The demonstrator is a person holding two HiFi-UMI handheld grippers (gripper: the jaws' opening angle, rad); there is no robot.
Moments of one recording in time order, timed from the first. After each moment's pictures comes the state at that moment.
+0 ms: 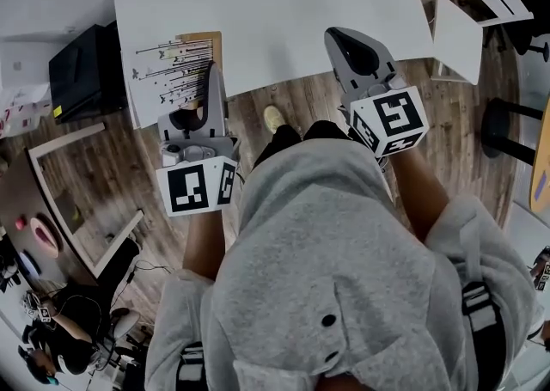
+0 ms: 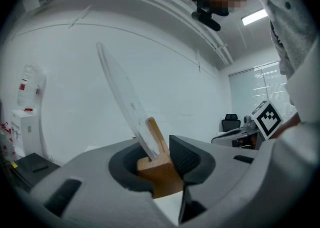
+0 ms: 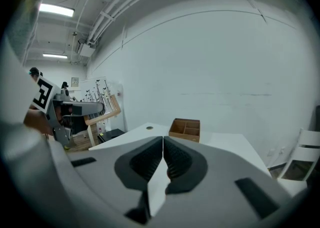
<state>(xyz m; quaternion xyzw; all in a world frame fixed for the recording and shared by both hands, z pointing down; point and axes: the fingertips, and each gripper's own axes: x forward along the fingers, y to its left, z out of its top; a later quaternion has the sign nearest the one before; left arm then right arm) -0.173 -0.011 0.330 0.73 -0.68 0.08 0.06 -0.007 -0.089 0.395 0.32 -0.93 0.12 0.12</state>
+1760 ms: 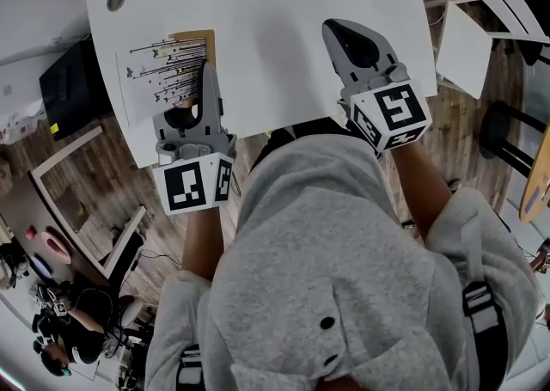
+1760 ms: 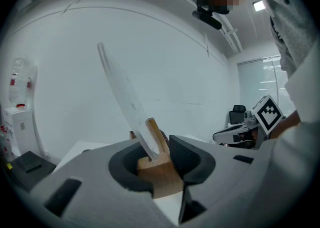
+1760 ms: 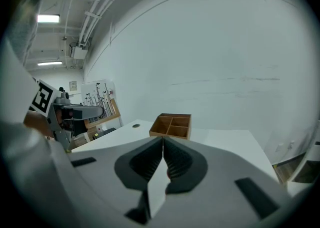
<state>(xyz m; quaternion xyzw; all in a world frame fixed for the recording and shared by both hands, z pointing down) -0.168 -0.009 0.324 0.73 -0.67 0.10 0.08 0.006 -0.085 0.379 0.33 -0.93 0.14 0.13</state>
